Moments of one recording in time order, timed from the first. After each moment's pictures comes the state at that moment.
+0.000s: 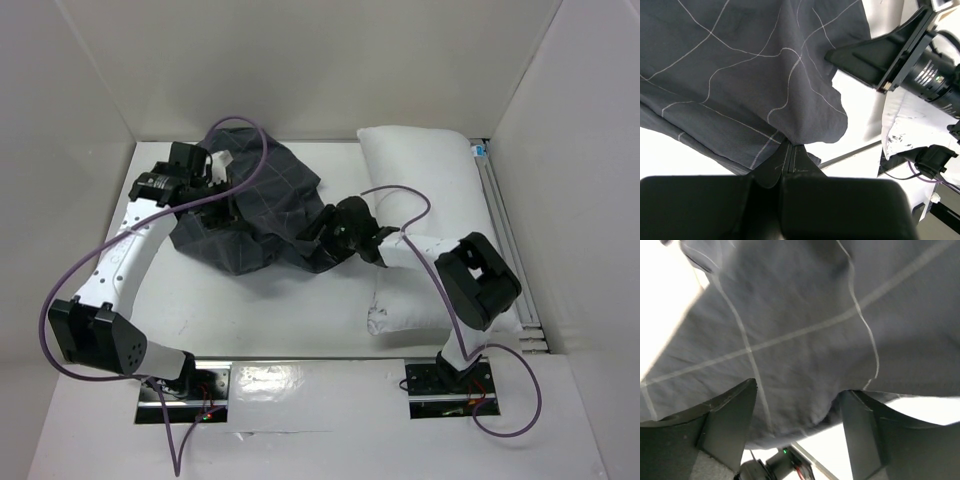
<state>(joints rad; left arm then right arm) -0.18 1.41 1.44 -1.01 0.36 -0.37 0.63 1.73 0.94 0.15 -0.19 1.24</state>
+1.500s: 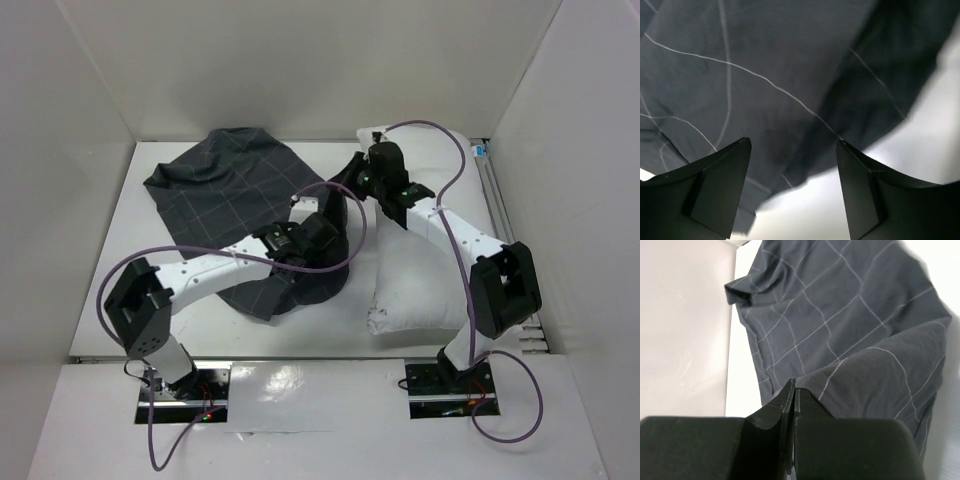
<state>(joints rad) -0.89 1.59 1.26 -0.70 -0.48 -0.72 0.47 1.62 1.27 -0.05 -0.15 0.84</state>
